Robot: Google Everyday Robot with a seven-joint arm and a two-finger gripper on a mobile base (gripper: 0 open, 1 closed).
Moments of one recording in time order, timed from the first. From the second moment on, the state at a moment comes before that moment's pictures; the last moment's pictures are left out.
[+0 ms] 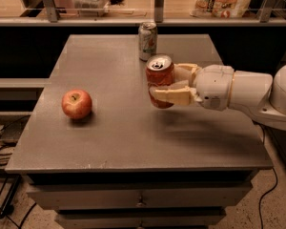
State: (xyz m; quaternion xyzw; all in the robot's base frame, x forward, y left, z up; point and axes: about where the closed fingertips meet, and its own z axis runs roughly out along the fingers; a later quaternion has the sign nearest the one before) arm 0.526 -0.045 0.931 -0.46 0.59 0.32 0.58
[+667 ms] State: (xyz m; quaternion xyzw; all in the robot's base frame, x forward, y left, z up) arm 0.526 -0.050 0.898 -0.44 0.61 0.31 0.58
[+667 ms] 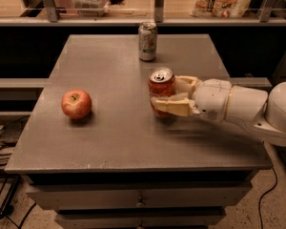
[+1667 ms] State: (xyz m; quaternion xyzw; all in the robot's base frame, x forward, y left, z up) arm 0.519 -0.056 0.878 -0.41 0.63 0.31 0.58
